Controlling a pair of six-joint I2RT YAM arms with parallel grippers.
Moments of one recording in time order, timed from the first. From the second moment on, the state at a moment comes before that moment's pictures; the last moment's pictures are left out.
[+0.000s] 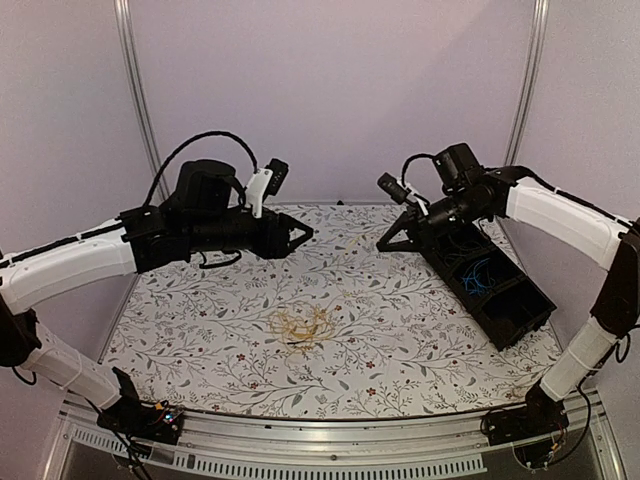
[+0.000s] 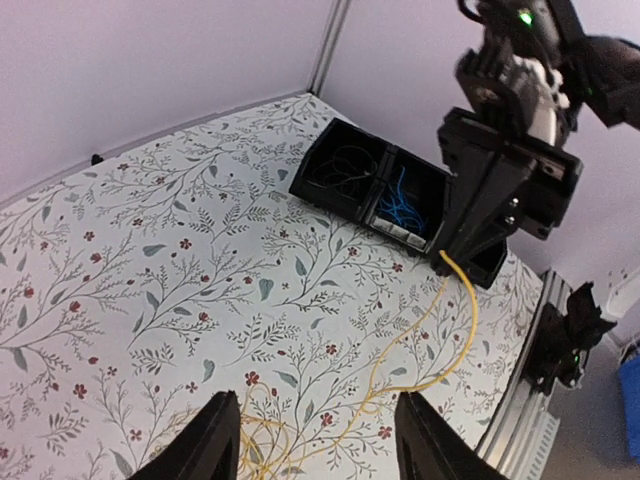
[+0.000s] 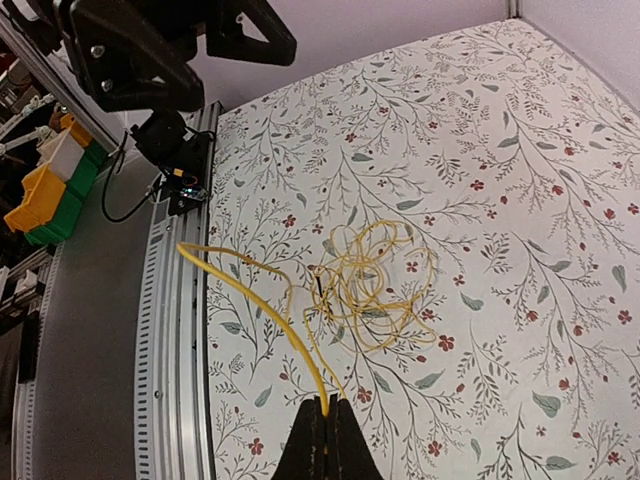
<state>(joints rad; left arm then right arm) -0.88 1.34 1.14 -0.20 0.06 -0.29 0.55 1.63 1.46 -0.73 -0.86 -0.39</state>
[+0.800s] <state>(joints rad) -0.78 1.09 1.71 -0.38 -0.22 -0.56 -0.10 1.22 1.32 -1.17 -0.35 -0.78</state>
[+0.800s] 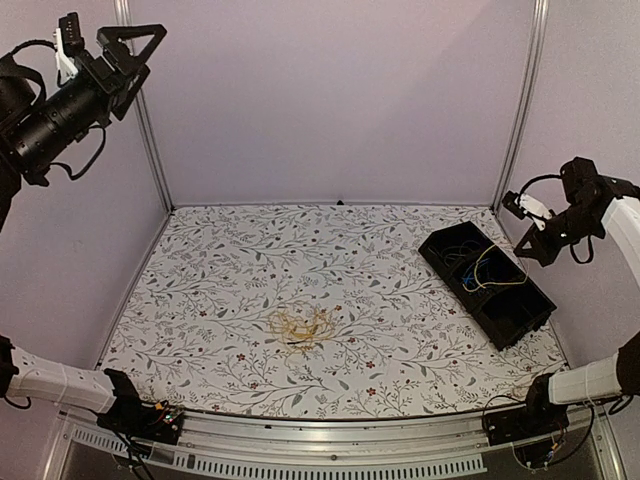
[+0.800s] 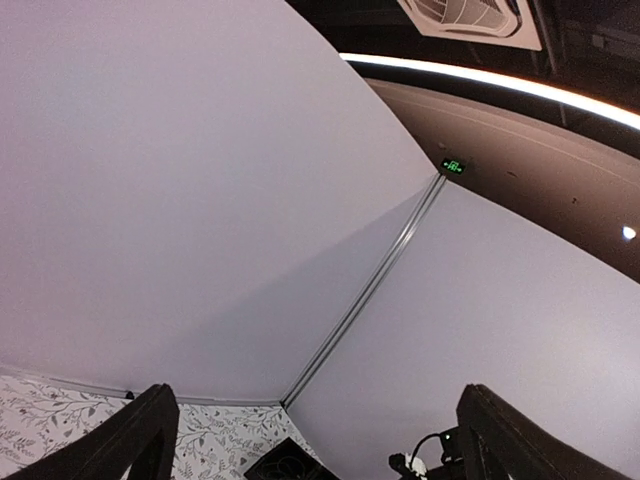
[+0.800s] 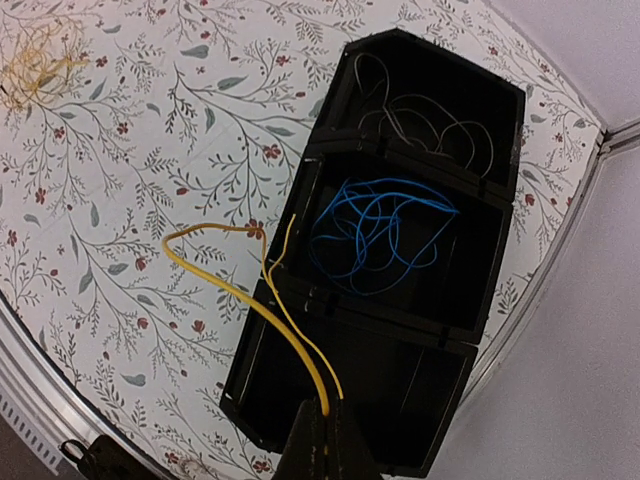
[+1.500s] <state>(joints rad) -1.30 1.33 1.87 0.08 -0.80 0.04 -0.14 1.25 0.98 -1.03 0.15 -0.95</state>
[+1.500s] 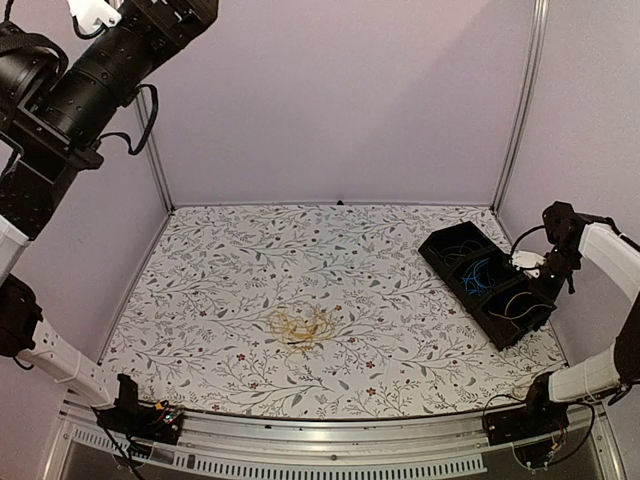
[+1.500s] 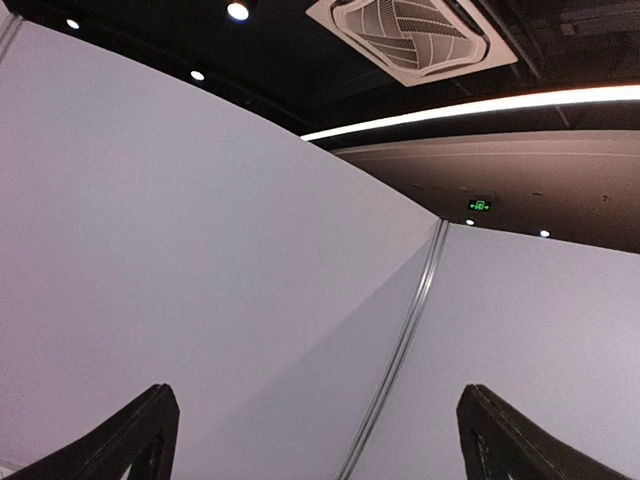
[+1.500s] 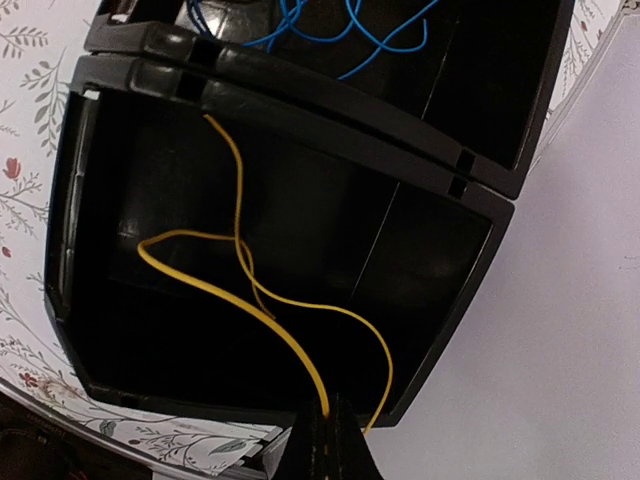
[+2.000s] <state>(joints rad) -1.32 1.35 1.70 0.53 -0.98 0.48 -0.14 1.40 1.02 -0.94 0.05 -0.93</state>
